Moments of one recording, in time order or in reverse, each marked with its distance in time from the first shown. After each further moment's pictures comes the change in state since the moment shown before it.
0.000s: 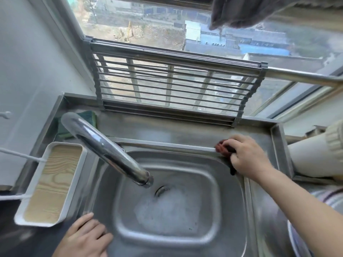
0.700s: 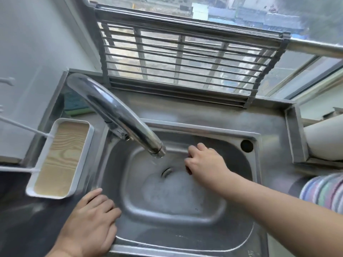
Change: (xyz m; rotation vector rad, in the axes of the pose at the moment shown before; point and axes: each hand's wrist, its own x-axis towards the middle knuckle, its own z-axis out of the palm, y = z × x) left_hand 0.003 0.019 -0.014 -0.112 -0.057 -0.316; right_hand -0.040 -0.104 0.093 -0.461 -0.283 -0.445
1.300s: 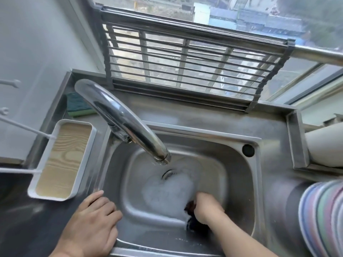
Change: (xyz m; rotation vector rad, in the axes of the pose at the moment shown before) left_hand -0.003 -0.001 0.006 -0.013 0.027 -0.018; right_hand -0.037 -0.043 0.116 0.584 -0.542 0.622
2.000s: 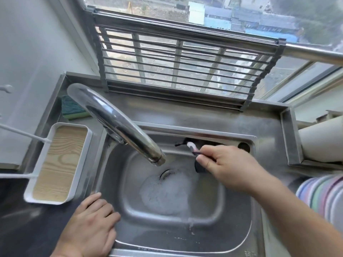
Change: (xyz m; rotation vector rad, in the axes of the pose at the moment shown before) left_hand 0.002 0.002 -0.005 0.007 0.012 0.032; right_hand -0.105 -0.007 -0.182 -0.071 0.477 -0.516
